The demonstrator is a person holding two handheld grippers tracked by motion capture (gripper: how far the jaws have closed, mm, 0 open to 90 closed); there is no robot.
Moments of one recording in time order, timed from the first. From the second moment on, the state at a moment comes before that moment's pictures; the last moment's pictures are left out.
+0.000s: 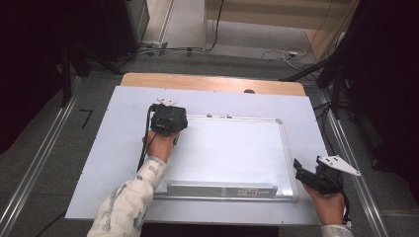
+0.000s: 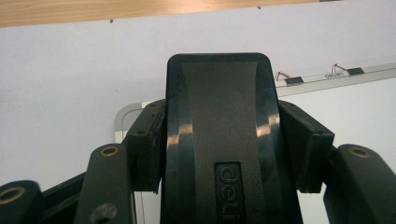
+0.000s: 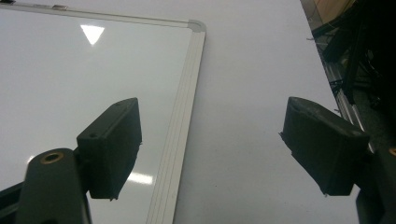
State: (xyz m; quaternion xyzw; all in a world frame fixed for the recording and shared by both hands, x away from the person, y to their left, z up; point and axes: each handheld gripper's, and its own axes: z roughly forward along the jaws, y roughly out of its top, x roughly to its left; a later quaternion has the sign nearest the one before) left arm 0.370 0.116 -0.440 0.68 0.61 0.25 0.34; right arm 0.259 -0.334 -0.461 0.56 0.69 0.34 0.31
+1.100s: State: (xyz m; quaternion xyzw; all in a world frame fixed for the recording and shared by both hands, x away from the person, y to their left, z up) left arm 0.392 0.128 -0.471 0.65 0.65 0.26 0.30; right arm 0.258 -0.335 -0.461 0.56 0.69 0.35 0.31
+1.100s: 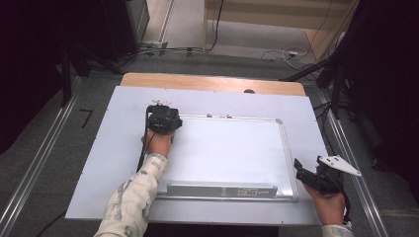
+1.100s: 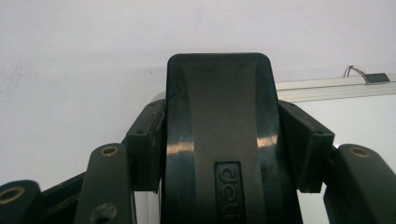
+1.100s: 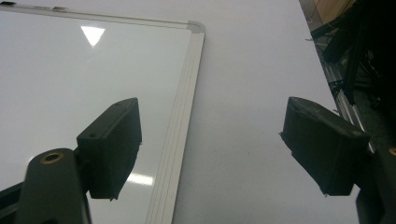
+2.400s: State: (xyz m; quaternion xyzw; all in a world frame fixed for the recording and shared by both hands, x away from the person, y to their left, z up) left arm 0.398 0.119 -0.488 0.65 0.66 0.25 0.28; right arm 0.258 -0.336 -0.461 0.56 0.68 0.35 0.31
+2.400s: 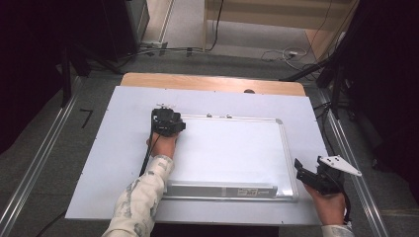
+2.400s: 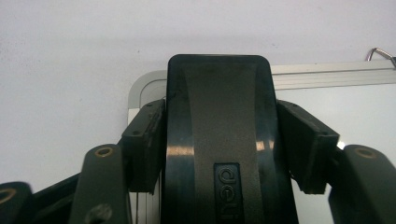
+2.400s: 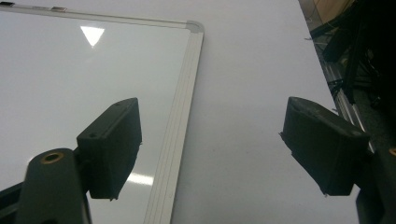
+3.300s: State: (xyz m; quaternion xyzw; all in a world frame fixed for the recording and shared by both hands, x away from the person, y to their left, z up) left arm 0.377 0.125 -0.466 0.65 0.63 0.25 0.34; right arm 0.258 -0.336 -0.461 0.56 0.69 0.34 0.31
